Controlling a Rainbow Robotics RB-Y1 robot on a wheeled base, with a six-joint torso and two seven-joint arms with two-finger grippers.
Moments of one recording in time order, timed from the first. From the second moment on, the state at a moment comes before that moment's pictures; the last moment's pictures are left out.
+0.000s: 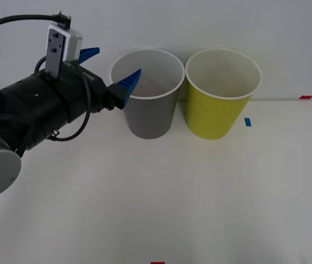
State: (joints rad) right arm 1.22 -0.08 0.12 -1.86 0.08 -0.88 1.30; left arm -0.17 0.50 -0.09 -2.36 0.66 0.80 -1.68
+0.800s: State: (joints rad) right arm 1.22 -0.08 0.12 -1.86 0.08 -0.88 1.30; left arm 0.31 0.47 -0.08 -2.57 0.71 0.74 -1.80
